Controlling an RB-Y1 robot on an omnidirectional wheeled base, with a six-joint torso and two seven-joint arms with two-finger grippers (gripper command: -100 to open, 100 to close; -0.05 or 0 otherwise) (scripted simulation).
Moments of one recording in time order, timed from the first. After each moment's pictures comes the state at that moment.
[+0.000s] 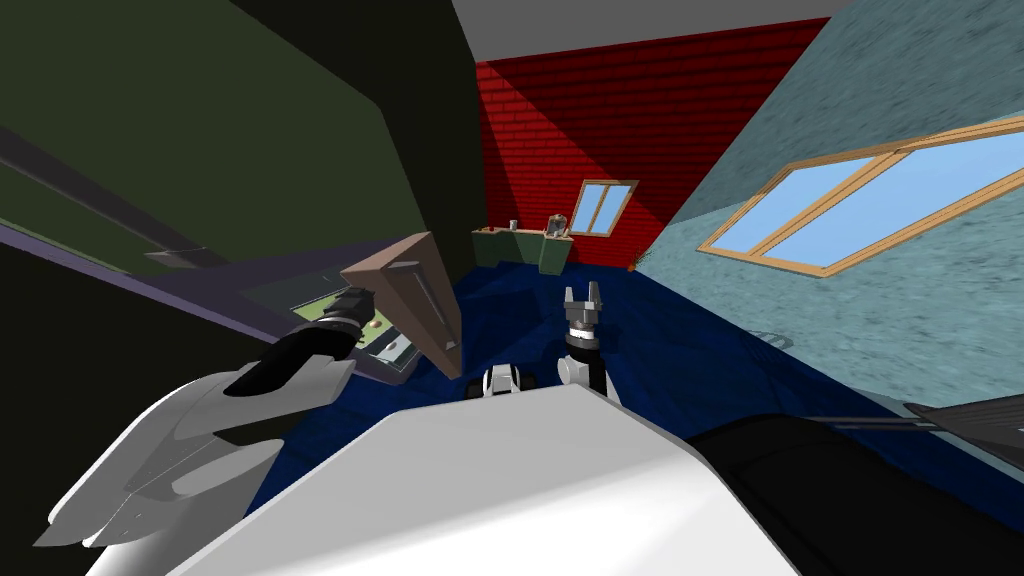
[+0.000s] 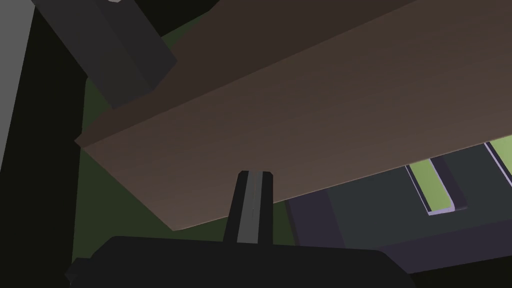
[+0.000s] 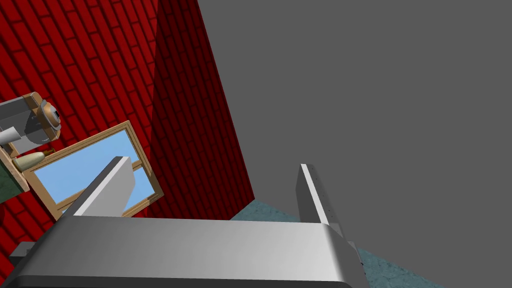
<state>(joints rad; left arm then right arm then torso) 0.34 0.53 0.31 -2.49 -0.03 0.82 0.19 0.51 0.00 0.04 -2.21 -0.08 -0.58 -0.13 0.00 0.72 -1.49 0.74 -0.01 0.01</state>
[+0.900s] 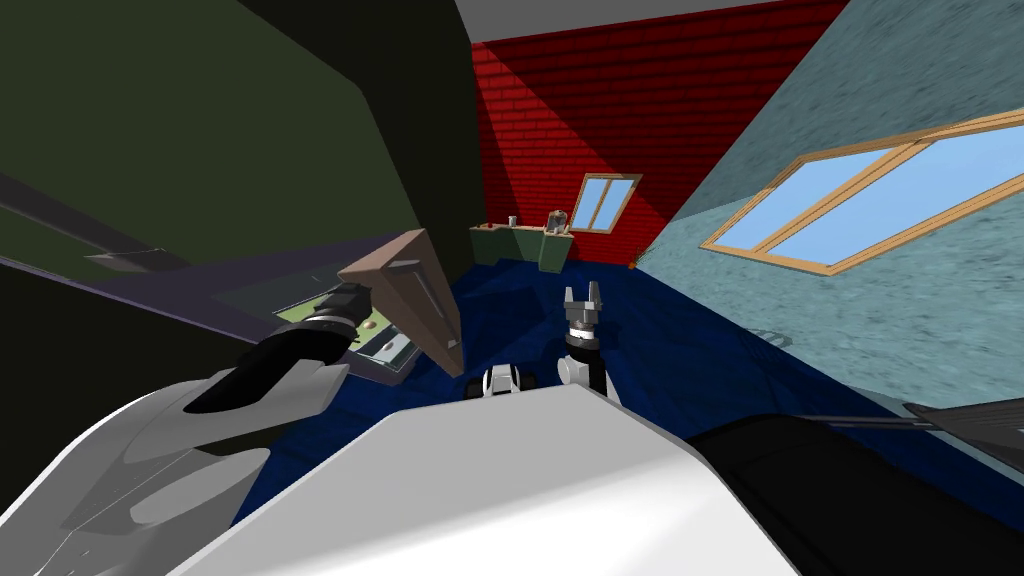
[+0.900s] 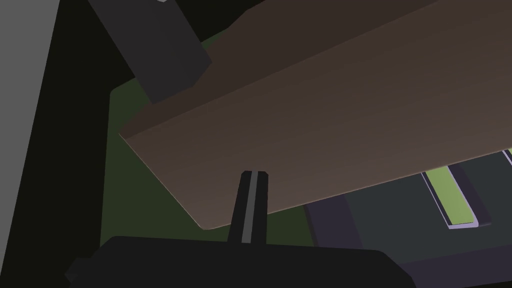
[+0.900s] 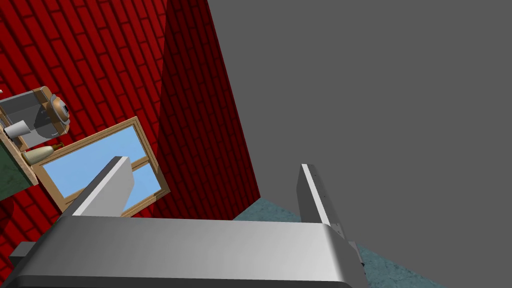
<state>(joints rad) 0.35 0.55 0.31 -2.59 -0.03 0.86 0.20 0.51 0.00 0.04 -2.21 -0.08 -0.58 -0.13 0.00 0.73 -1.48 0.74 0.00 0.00</state>
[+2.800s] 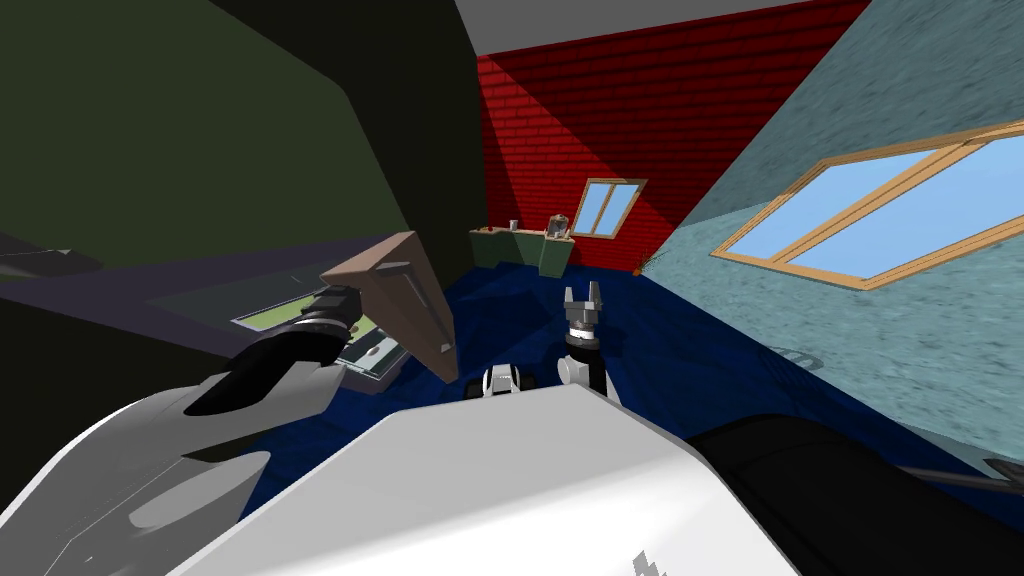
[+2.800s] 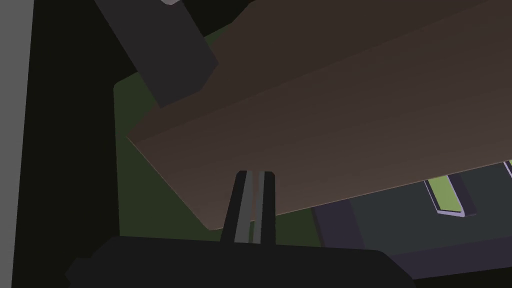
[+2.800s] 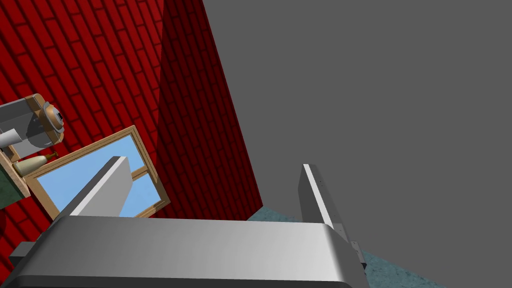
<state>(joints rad) 0.36 0.51 0.34 -2.59 -0.09 0.88 0.20 0.51 0.00 0.04 -2.21 -0.08 -0.58 -0.13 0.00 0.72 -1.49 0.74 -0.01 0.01</state>
